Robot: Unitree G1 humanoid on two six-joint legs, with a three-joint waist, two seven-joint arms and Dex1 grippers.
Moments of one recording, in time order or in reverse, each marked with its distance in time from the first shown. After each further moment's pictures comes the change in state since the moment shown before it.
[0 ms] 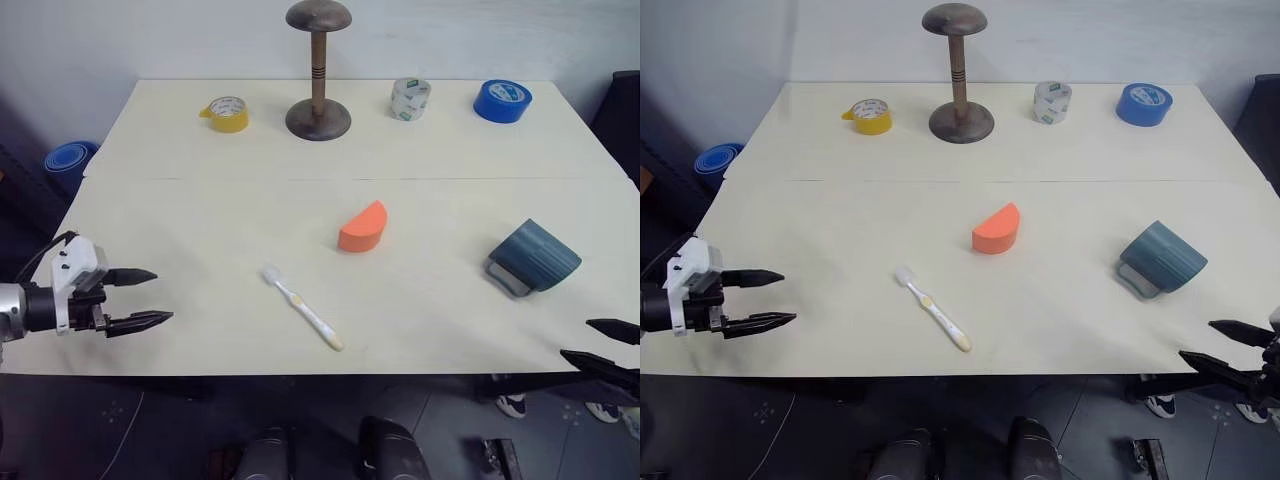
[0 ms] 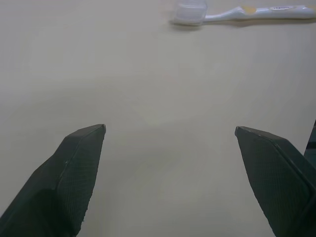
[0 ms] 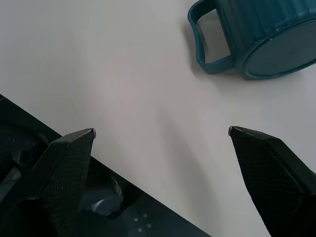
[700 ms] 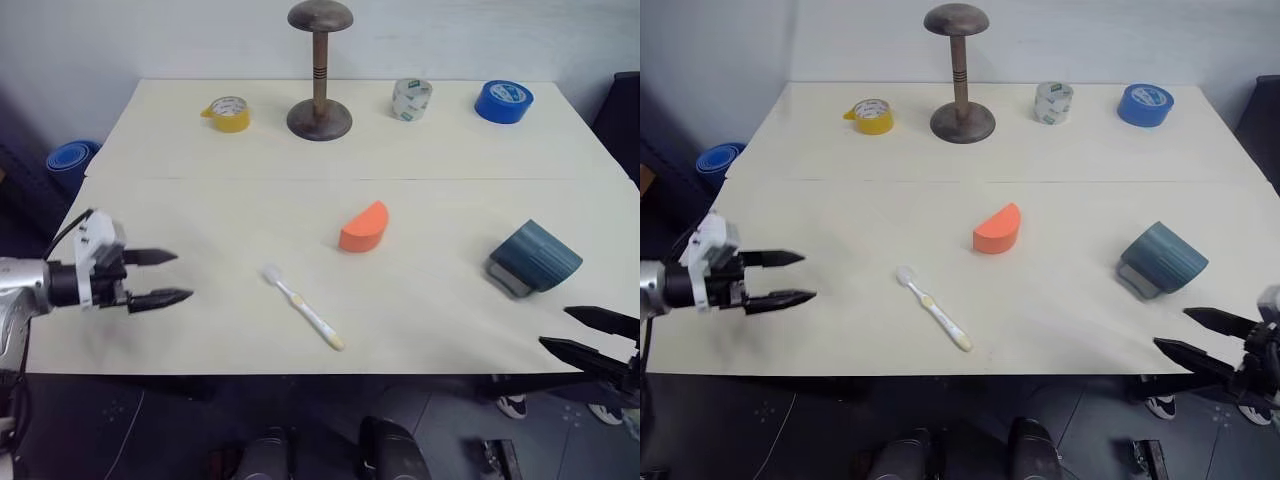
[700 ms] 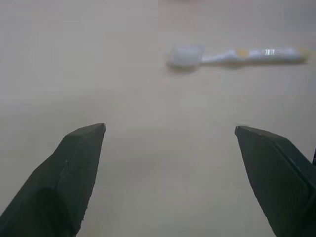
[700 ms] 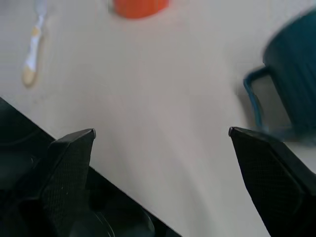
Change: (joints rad) left arm -0.292 -0.079 -0.112 -0.072 -0.083 0.193 0.035; right arm 0.032 0.066 -0.123 -0.489 0.336 0.368 -0.202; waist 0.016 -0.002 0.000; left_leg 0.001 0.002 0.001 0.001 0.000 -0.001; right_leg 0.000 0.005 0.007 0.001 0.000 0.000
